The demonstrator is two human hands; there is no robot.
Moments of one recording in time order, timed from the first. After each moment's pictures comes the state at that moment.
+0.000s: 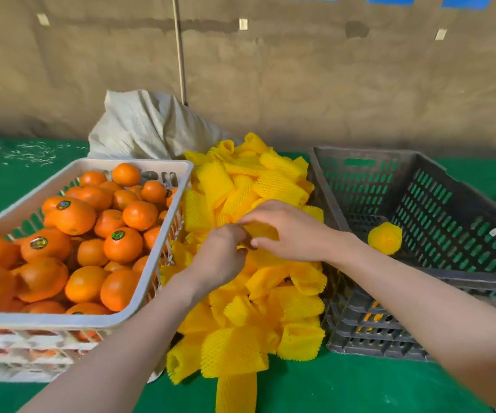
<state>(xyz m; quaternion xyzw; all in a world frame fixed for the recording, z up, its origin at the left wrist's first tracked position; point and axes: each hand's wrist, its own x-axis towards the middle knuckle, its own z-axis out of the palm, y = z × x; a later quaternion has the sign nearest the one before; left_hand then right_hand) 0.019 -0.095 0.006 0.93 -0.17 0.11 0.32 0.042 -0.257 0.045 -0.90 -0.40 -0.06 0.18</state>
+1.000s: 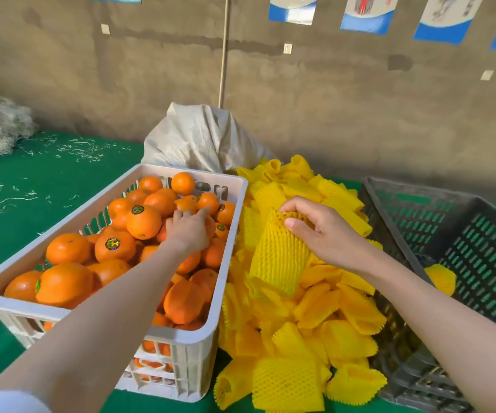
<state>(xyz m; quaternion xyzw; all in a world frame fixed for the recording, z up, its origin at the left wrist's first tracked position) 0.120 0.075 -0.023 0.99 0.08 0.05 0.11 0.047 -0.177 0.076 -0.87 -0.35 -0.09 0.34</state>
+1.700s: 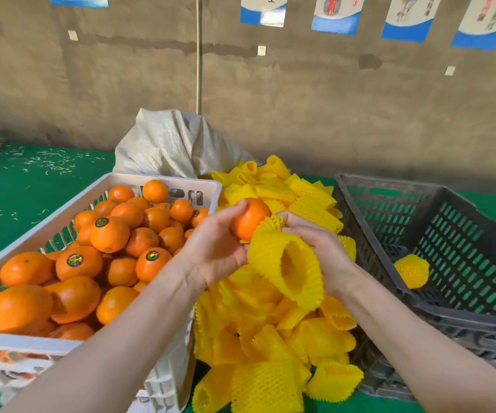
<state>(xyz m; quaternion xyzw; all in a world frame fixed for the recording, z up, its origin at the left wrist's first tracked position) 0.039 -0.034 0.061 0.38 -0.01 -0.26 0.89 0.029 -0.195 0.062 -0.55 -0.19 0.20 0.79</state>
